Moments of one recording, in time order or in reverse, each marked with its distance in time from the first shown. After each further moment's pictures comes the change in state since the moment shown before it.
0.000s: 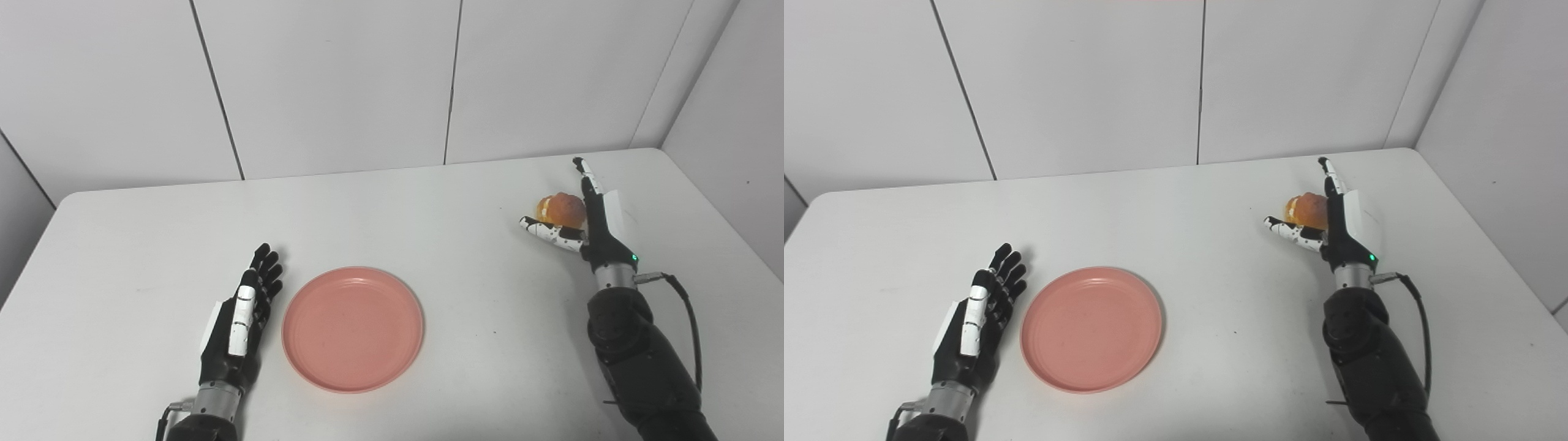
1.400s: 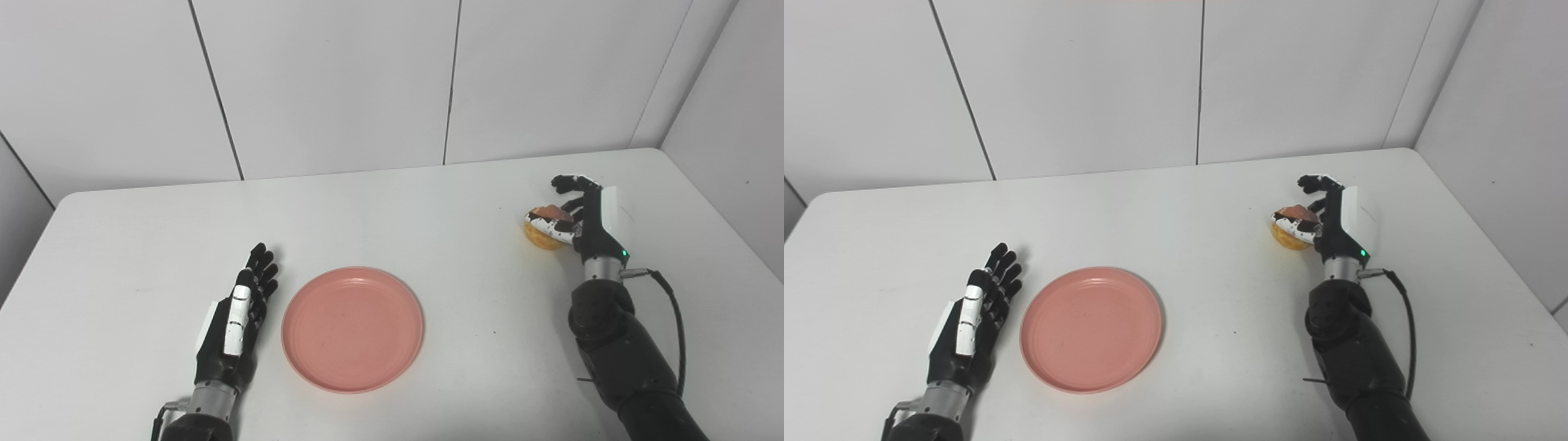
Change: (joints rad) left arm -0.004 0.010 0.005 0.002 -0.010 0.003 -0.016; right arm -0.062 0.029 0.015 0.093 0.014 0.002 -0.160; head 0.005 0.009
